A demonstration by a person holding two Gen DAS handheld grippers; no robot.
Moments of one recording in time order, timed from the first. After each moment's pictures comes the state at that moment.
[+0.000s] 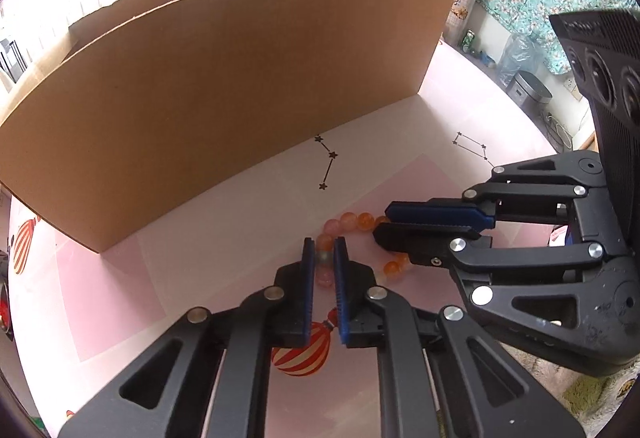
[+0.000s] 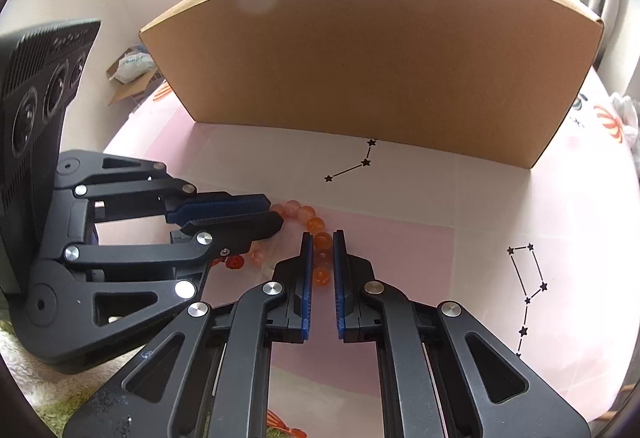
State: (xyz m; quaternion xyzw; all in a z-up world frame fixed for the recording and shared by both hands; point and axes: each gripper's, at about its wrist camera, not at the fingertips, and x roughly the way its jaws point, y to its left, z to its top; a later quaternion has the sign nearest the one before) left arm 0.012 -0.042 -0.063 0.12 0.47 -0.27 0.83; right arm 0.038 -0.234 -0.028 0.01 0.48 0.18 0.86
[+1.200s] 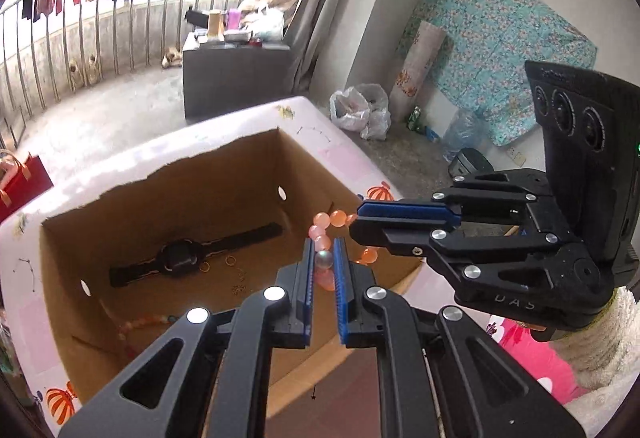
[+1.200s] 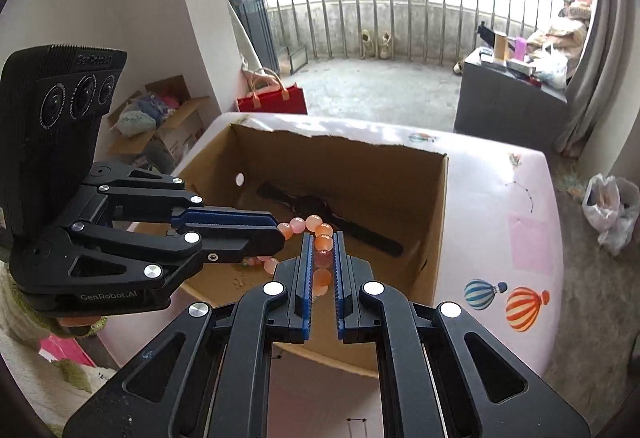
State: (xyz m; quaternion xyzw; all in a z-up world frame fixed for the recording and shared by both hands) left arm 0.140 -0.059 0.069 0.02 0.41 -0.38 0.83; right arm 0.152 -0.299 0.116 -0.02 0.41 0.19 0.89
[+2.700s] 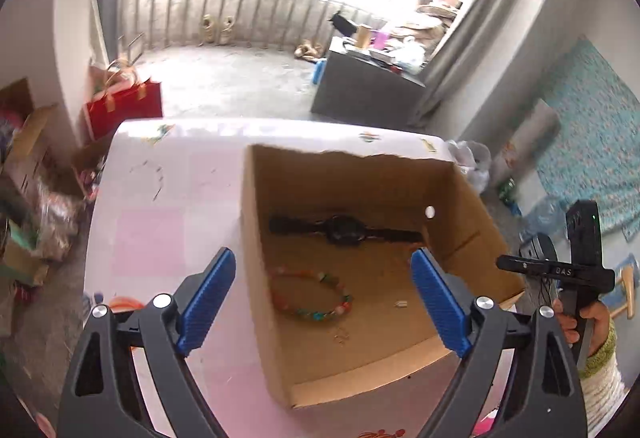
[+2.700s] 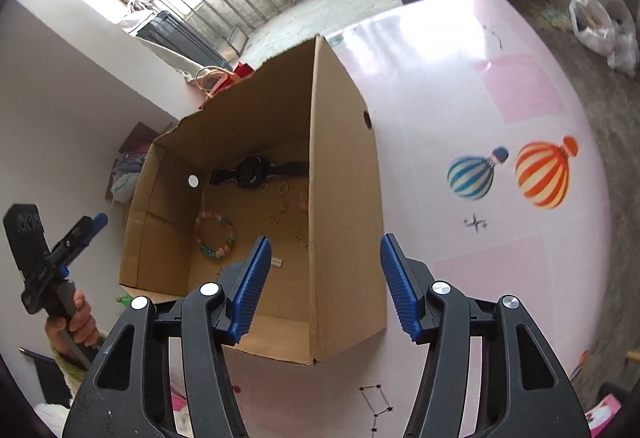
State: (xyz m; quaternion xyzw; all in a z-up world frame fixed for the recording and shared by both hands) left arm 0.123 0.127 0.059 -0.11 0.42 -0.17 0.89; right arm 0.163 -0.388 0.046 0.22 0.53 0.14 0.81
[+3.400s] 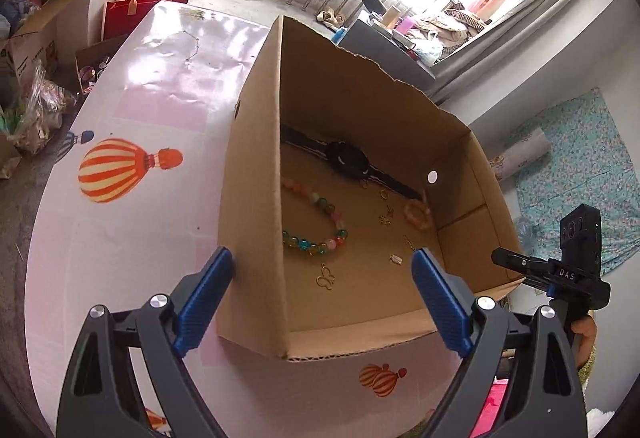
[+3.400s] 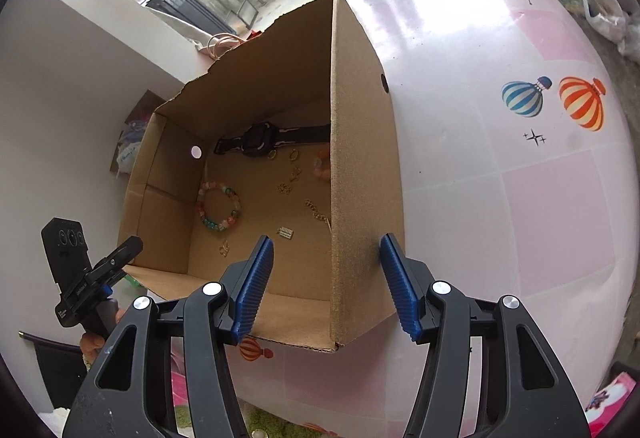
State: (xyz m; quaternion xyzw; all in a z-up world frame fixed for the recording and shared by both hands) left arm 0.086 0.149 -0.007 -0.22 0.47 -0.18 0.84; right arm 0.112 -0.325 0.037 0.19 0.55 0.15 0.80
